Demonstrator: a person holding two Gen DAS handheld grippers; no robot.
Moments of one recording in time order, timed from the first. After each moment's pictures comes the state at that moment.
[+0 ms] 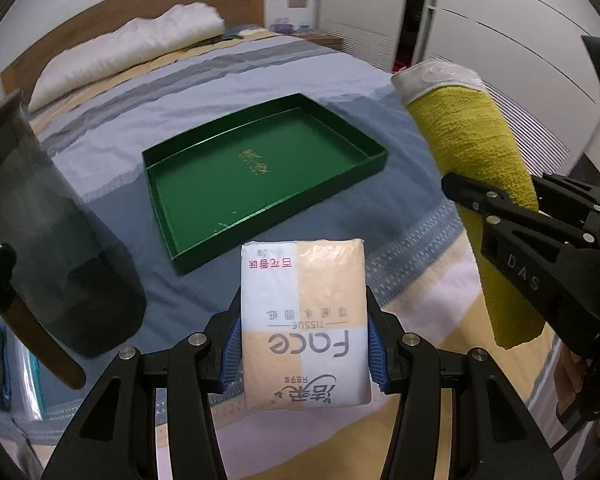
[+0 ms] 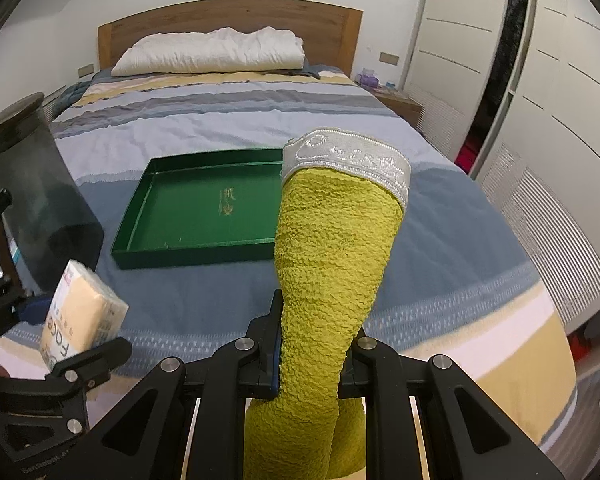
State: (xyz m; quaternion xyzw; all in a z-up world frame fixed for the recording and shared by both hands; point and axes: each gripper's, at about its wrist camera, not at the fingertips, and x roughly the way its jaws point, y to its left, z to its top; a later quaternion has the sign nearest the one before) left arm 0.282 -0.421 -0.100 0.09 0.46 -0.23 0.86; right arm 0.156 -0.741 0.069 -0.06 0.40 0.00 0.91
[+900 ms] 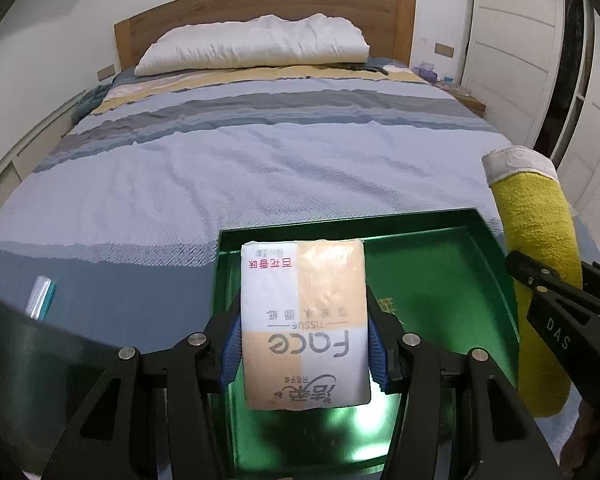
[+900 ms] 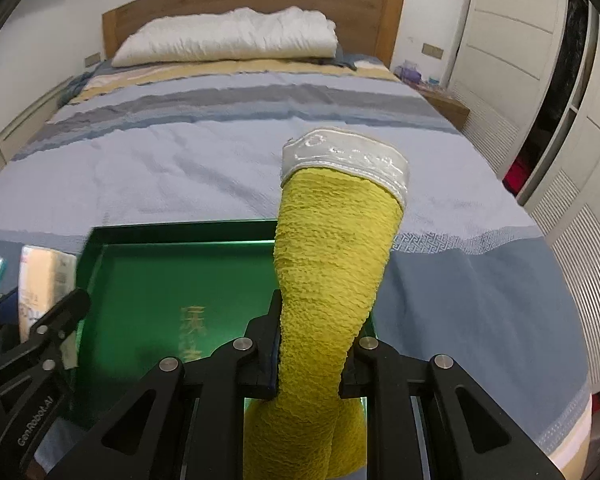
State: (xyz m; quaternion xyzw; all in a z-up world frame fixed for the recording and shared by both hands) left arm 0.474 -0.422 -0.131 0.01 0.41 0.00 0.91; right arm 0.411 -0.763 0.000 -0.06 0.44 0.05 0.89
